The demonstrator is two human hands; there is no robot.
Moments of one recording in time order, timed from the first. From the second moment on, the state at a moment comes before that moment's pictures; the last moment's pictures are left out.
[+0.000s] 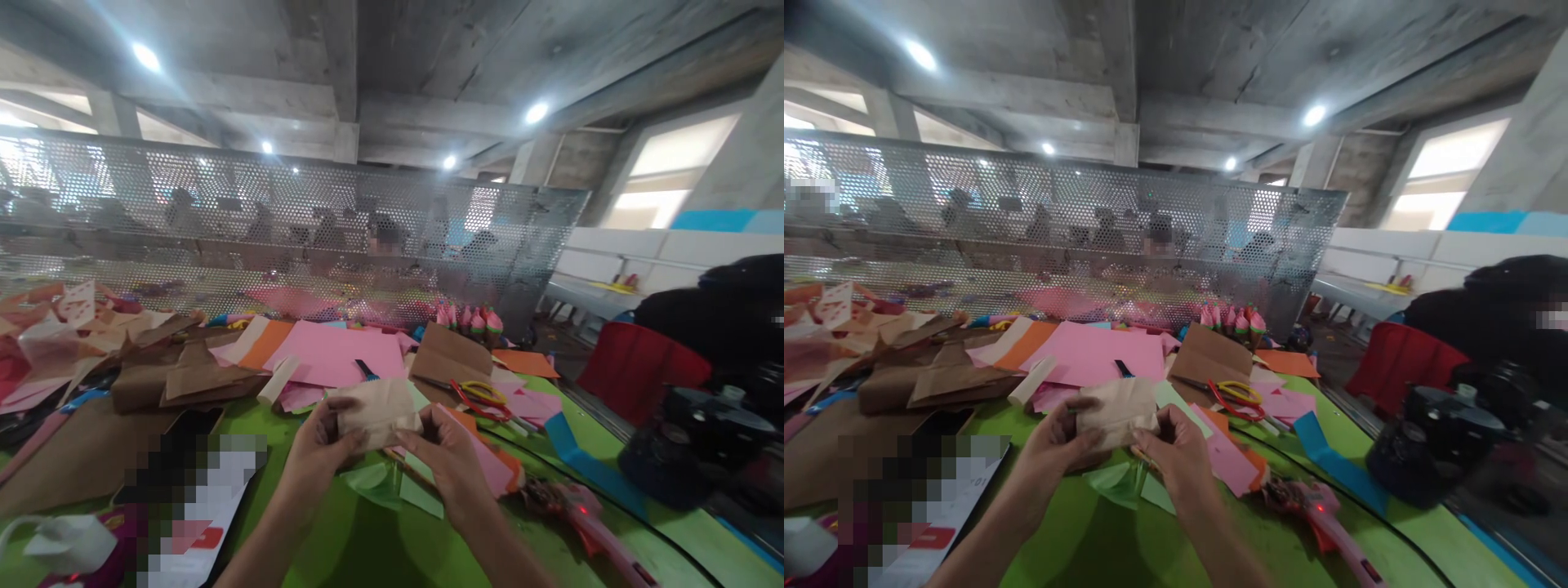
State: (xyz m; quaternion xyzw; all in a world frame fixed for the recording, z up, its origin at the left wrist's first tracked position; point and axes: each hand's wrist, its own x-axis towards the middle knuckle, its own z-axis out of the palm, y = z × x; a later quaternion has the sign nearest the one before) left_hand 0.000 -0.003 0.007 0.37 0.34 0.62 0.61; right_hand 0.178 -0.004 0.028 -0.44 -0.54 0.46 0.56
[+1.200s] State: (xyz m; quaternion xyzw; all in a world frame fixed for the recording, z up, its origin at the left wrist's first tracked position) left_hand -0.001 -0.003 0.003 0.35 0.36 0.56 0.66; right_hand 0.182 -0.002 0.032 -0.46 -0.65 0.38 0.47
